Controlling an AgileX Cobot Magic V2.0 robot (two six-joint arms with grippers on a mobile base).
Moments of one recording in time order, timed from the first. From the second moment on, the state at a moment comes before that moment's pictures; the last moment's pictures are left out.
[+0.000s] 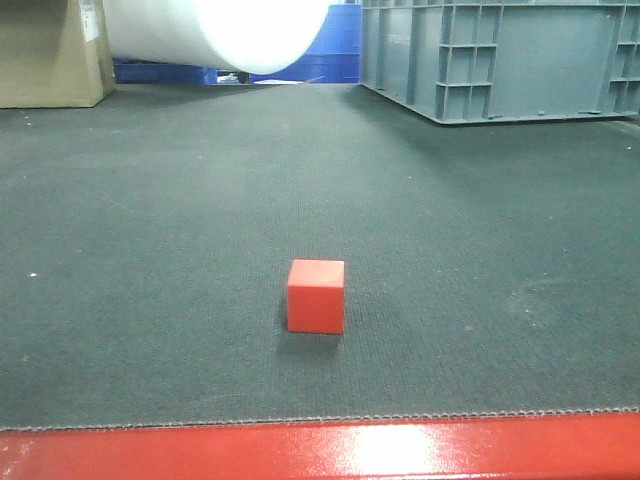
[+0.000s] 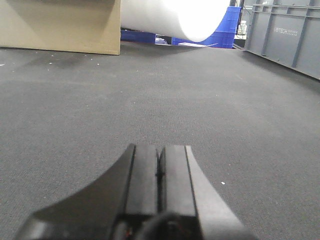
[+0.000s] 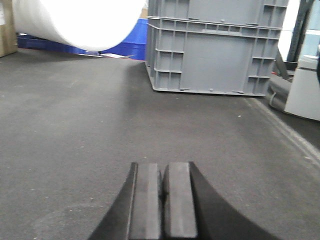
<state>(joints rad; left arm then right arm) -0.04 -0.02 0.03 -0.05 0.03 0.01 0.05 -0.01 0.03 0.06 -0.01 -0.07</state>
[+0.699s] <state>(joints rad) -0.04 -0.02 0.03 -0.05 0.03 0.01 0.05 -0.01 0.03 0.06 -0.01 -0.07</state>
